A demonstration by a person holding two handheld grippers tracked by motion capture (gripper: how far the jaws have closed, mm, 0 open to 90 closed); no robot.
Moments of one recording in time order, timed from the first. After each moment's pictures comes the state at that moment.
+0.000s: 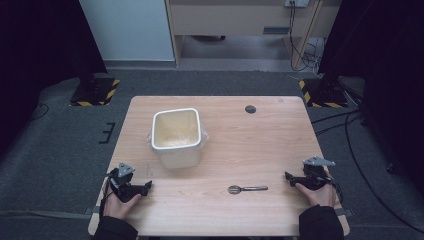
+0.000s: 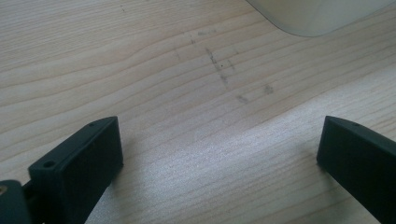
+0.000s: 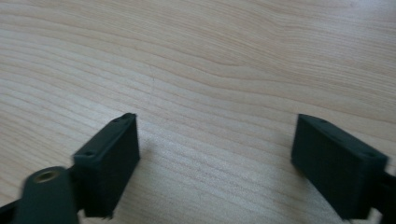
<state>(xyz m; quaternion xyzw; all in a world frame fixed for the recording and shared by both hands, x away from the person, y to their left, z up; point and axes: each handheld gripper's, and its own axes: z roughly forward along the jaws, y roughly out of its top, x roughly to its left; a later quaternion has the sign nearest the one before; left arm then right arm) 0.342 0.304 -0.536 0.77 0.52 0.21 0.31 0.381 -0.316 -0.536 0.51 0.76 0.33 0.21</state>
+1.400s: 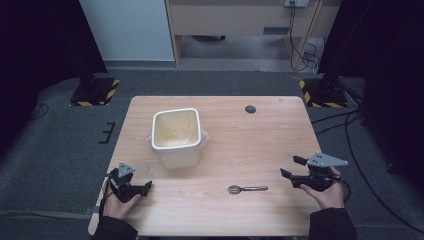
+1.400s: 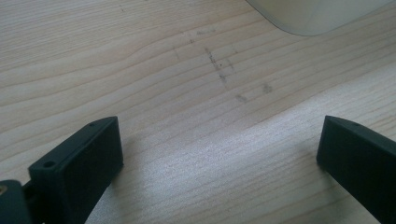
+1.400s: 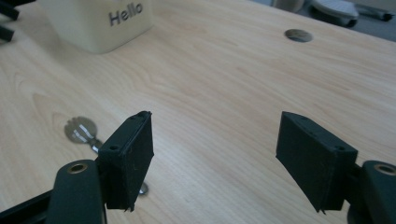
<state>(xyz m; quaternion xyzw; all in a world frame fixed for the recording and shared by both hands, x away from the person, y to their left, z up) 0.341 0.304 -0.536 0.77 0.51 0.21 0.31 0.353 -0.295 -0.464 0.36 0.79 0.46 0.19</state>
